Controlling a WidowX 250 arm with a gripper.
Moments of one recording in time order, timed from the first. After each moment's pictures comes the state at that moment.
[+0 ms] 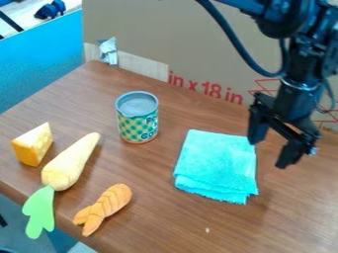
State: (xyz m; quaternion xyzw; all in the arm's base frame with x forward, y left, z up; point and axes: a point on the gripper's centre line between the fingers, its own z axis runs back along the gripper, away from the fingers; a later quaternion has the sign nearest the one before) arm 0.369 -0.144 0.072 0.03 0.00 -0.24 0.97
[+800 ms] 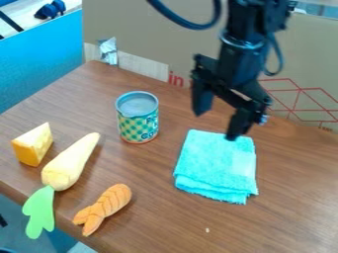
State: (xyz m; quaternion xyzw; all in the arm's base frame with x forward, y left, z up) arm 0.308 -0.089 0.132 0.06 -0.04 -0.16 0.98
